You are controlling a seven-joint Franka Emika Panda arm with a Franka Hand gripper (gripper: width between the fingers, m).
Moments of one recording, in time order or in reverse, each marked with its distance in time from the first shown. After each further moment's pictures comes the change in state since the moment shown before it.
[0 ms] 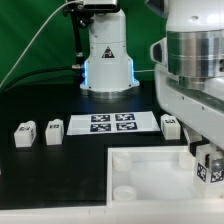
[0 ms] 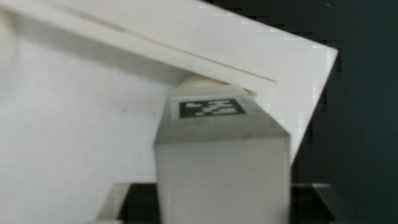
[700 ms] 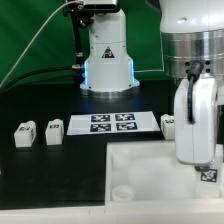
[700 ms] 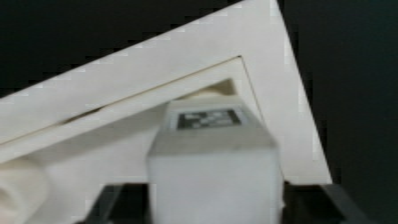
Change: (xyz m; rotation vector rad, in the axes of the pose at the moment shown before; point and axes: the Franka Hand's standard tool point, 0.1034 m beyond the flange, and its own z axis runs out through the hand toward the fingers) arm -0.001 0.003 0.000 -0.009 -0.022 0.350
